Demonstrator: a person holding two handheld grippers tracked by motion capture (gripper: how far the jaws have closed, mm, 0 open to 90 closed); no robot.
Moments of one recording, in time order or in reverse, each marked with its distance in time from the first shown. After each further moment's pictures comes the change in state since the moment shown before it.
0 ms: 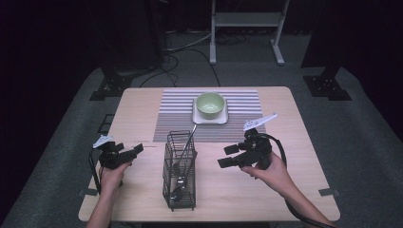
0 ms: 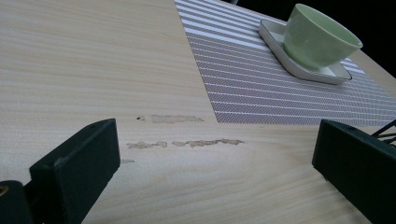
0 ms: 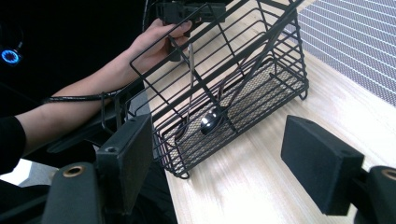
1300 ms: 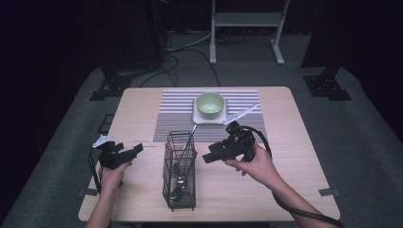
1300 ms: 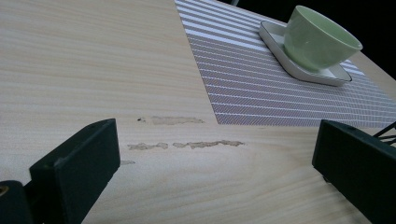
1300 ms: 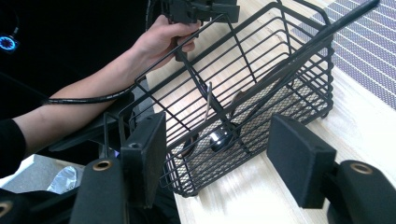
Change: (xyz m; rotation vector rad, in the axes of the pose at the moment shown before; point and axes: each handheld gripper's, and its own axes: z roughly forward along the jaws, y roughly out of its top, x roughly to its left) left arm 0.000 0.001 0.000 -0.002 0.002 -0.002; right arm 0.010 0.035 0.031 0.084 0.015 -0.003
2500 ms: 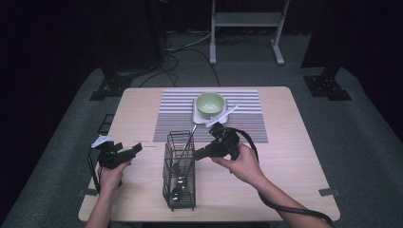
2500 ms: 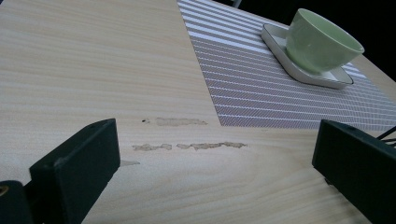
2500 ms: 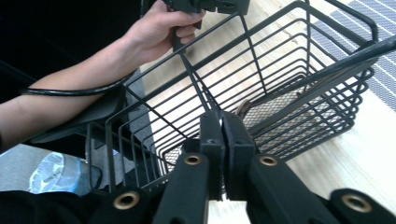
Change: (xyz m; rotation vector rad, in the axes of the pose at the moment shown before) left arm 0.002 0.001 -0.001 -0.006 0.006 -0.007; right arm 0.008 0.018 0.033 0.063 -0.016 -0.054
